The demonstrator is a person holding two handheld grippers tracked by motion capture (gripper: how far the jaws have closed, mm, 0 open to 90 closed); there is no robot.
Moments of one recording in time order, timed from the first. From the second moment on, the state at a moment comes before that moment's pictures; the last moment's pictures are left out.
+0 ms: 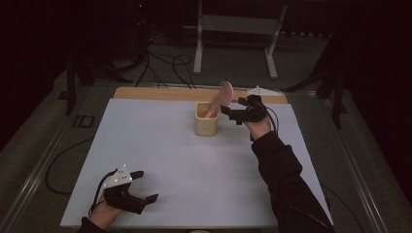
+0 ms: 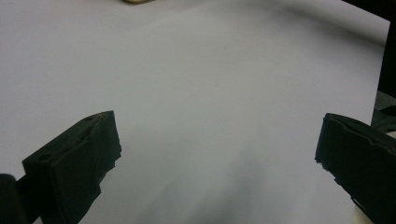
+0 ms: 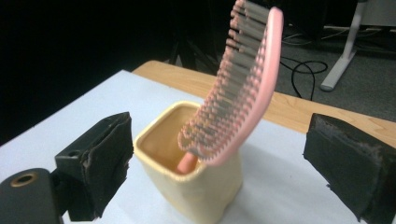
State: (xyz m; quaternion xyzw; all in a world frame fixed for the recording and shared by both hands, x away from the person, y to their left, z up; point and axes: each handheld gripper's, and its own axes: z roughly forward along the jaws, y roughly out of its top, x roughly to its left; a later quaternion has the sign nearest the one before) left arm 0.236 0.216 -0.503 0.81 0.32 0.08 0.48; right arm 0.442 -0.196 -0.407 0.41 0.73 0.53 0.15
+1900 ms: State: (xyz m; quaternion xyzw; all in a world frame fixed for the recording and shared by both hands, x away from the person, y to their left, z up) left arm 0.238 0.215 -0.502 0.81 0.32 0.08 0.48; right arm 0.315 -0.239 -0.483 0.33 0.79 0.50 0.15
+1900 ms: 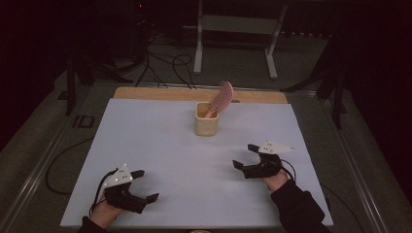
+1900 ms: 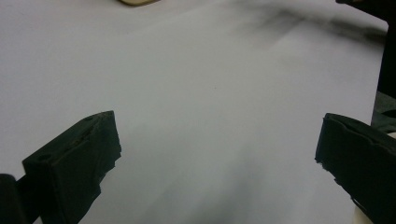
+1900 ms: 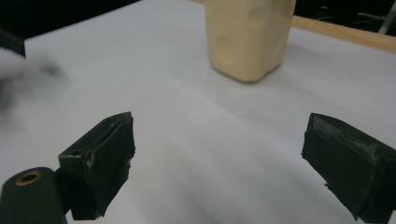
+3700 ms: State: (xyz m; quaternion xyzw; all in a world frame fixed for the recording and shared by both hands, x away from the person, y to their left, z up) left arm 0.235 0.213 -0.499 0.82 0.31 0.09 0.48; right arm 0.269 -0.288 -0.506 0.34 0.78 0.50 0.17
